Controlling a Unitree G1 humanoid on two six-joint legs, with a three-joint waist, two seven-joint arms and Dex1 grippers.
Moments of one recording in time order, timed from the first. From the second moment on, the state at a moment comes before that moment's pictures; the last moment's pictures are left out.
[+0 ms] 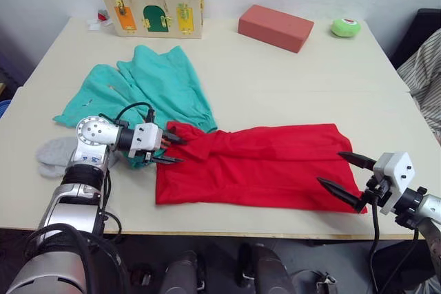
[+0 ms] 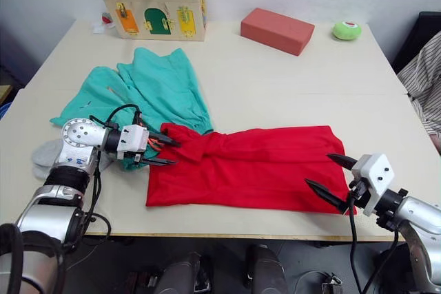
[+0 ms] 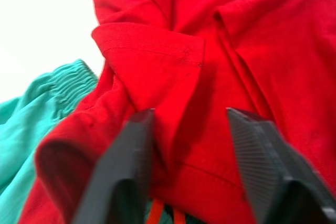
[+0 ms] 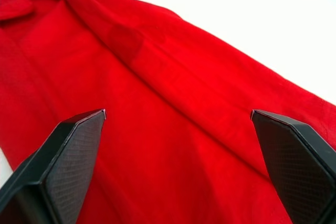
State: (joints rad) left arm -0.74 0.63 -0.04 0.75 -0.11 -0.53 -1.44; right arm 0.17 -0.74 -0.38 -0.24 0.49 0.17 0.92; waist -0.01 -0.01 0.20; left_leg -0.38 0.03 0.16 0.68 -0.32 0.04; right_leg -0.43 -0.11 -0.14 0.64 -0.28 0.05
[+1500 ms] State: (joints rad) left arm -0.47 0.55 -0.13 0.22 -0.07 -0.28 -0.95; right arm 0.09 -0.74 -0.33 -0.27 0.50 0.20 0.93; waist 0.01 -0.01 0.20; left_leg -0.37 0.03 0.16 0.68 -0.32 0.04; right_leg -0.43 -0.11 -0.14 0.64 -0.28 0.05
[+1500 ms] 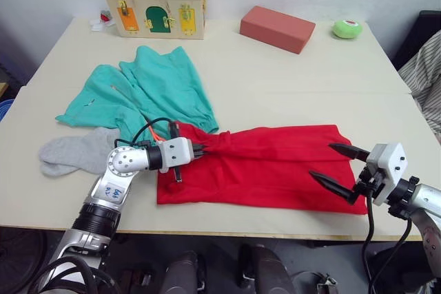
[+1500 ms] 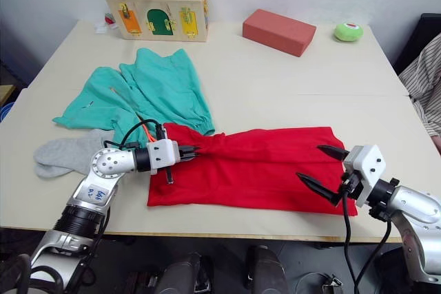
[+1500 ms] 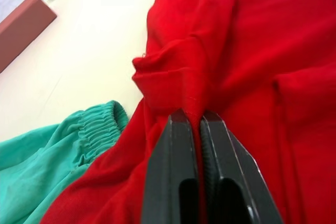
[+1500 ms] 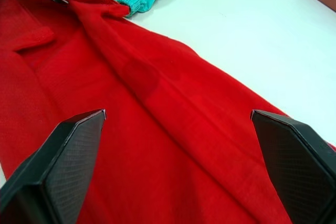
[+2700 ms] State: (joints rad) left arm -0.44 0.60 -0.08 0.21 -0.22 -0.17 -1.16; right arm 0.13 -0.72 -0.32 -0.28 0.49 0.20 0.91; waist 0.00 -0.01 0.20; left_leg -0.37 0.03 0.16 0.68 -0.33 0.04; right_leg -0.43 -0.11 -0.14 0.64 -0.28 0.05
